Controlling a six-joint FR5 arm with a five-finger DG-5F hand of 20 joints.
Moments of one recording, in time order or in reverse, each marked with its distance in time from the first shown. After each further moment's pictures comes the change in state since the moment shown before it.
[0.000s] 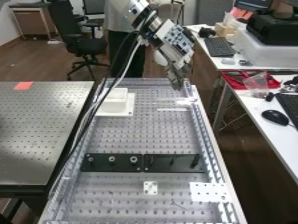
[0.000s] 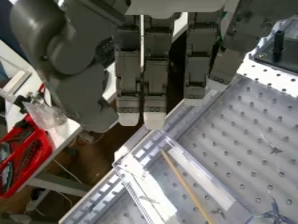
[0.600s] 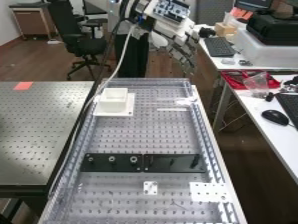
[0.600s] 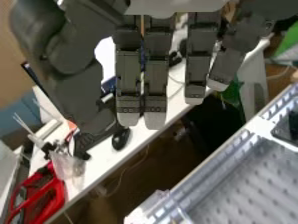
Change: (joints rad) arm 0.030 0.281 -0.415 0.525 0.208 -0.269
